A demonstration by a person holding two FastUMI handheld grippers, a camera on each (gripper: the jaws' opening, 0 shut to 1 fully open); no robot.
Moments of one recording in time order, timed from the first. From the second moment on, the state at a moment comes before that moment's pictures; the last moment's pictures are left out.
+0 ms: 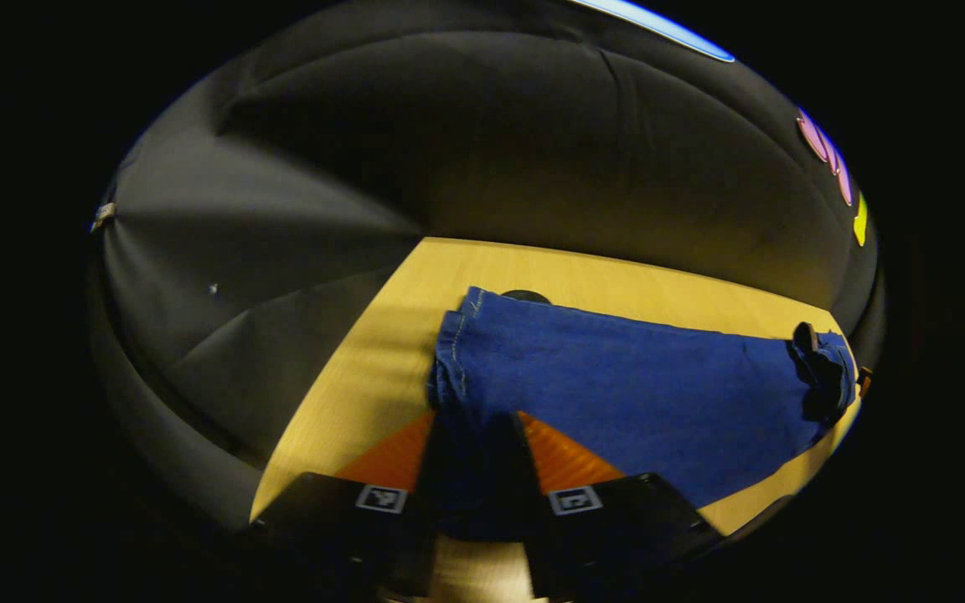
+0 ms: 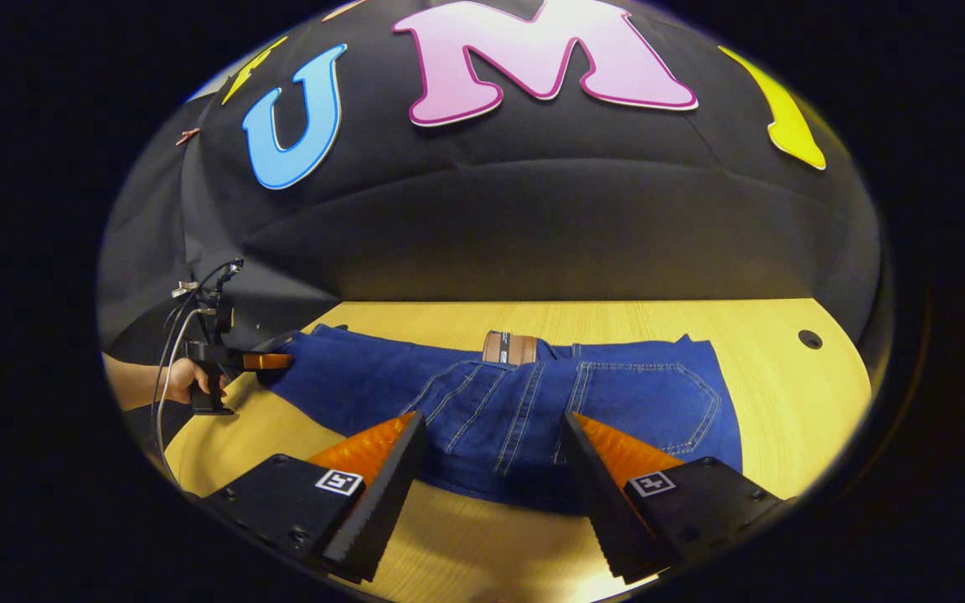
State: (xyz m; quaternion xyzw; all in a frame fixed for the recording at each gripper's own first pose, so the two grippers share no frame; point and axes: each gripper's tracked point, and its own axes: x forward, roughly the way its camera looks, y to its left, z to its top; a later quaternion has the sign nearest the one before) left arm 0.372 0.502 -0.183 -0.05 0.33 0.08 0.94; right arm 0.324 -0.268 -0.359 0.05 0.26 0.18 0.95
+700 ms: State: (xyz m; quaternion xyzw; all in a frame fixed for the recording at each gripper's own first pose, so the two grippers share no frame) left arm 0.378 0.486 -0.130 -0.02 0.31 0.08 0.95; right arm 0.323 -0.364 -0.332 0.03 0.26 0.10 0.96
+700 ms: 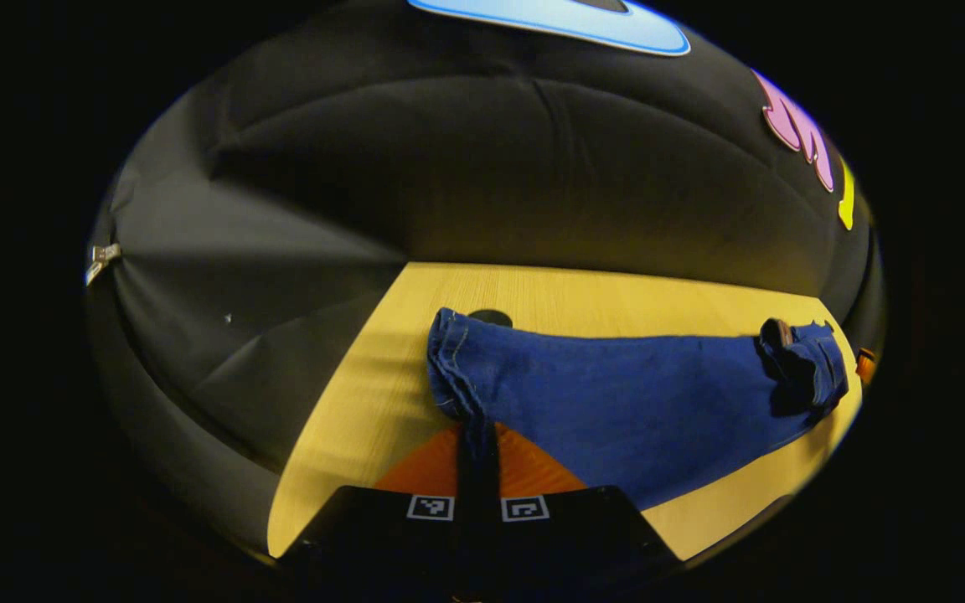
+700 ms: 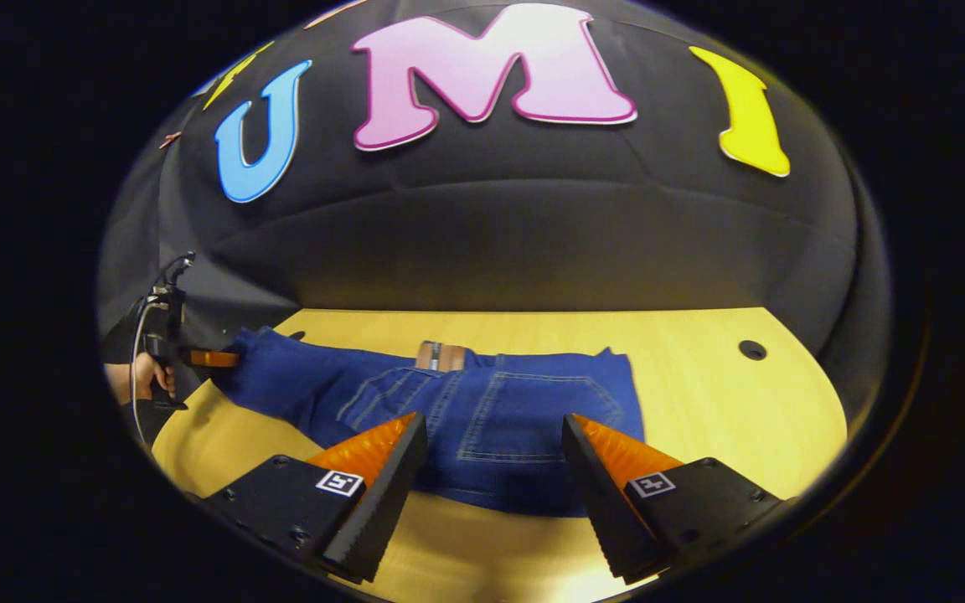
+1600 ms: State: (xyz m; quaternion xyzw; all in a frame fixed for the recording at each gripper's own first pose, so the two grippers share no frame) left arm 0.390 0.122 0.066 -0.03 0.23 -0.08 0.97; right arm 0.226 -0.577 -0.228 0.03 0.25 -0.05 0.97
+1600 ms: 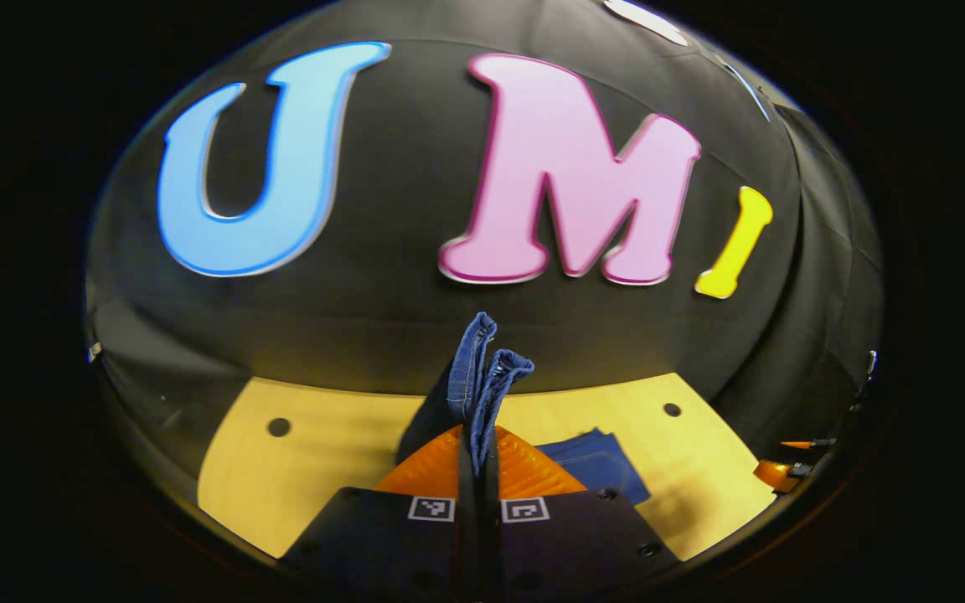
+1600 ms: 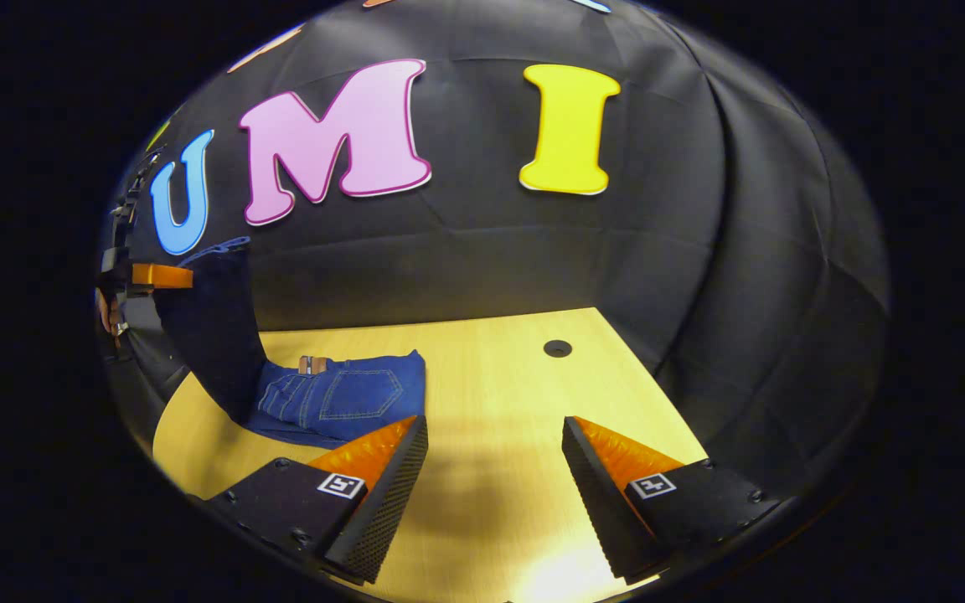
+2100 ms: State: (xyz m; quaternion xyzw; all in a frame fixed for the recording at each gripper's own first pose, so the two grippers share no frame) left arm 0.405 -0.027 -0.075 -0.02 0.34 -0.12 0.93; right arm 0.167 -0.610 -0.219 0.06 0.26 -0.07 0.96
